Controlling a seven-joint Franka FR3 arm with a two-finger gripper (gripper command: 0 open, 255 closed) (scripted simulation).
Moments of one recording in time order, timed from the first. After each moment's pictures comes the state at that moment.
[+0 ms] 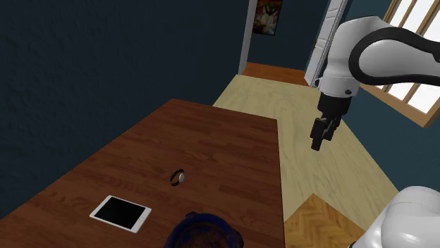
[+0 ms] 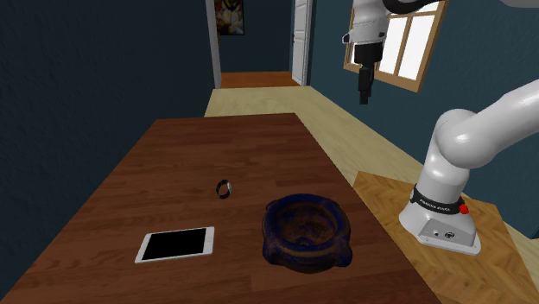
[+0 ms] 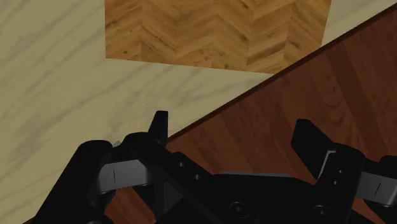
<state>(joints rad) -0.01 -0.83 -0.01 -2.45 -0.02 1.49 -0.05</state>
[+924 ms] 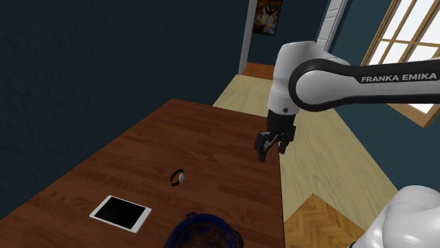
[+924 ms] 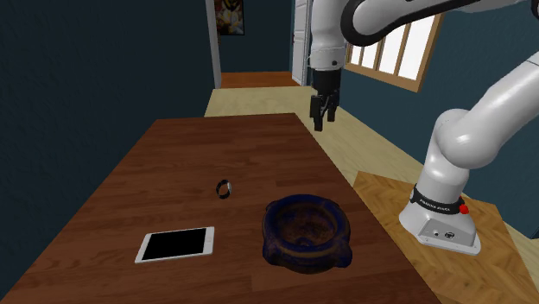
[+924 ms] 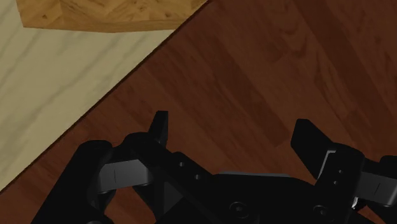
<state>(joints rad) 0.02 -0.56 0.21 -2.43 0.14 1.80 0.28</state>
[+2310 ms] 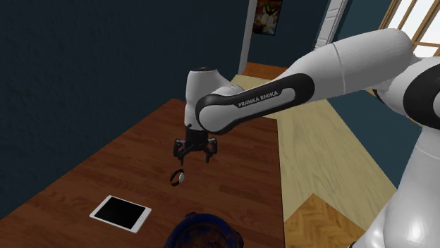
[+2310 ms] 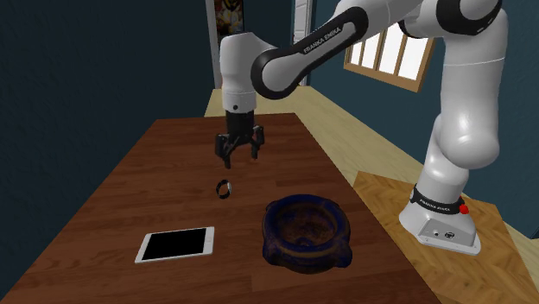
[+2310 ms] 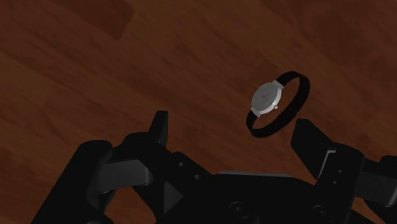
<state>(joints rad) 0.06 0.21 0.43 -1.91 -0.07 2.13 0.91</state>
